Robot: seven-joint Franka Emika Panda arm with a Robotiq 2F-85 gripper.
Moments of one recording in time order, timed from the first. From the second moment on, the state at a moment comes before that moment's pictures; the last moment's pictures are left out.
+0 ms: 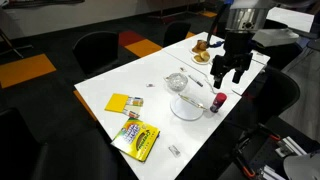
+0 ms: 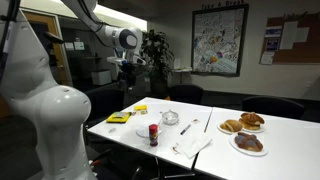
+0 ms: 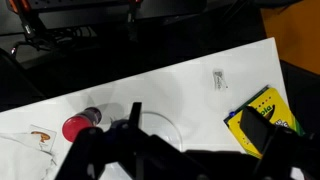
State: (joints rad) arm 0.12 -0.28 0.14 -2.40 0.24 1.91 0.28
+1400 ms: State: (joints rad) arm -0.03 0.25 -0.03 -2.13 0.23 2.47 -0.34
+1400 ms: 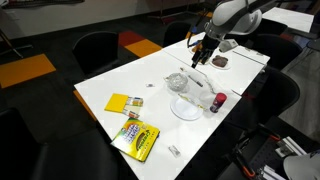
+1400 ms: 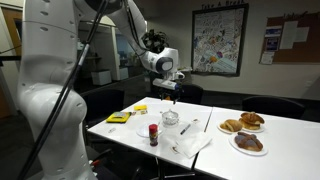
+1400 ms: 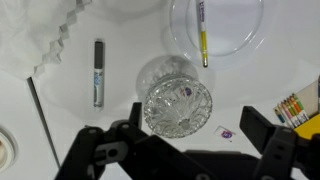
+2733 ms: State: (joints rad) arm 0.00 0.36 0.04 -2.05 0.06 2.51 -0.20
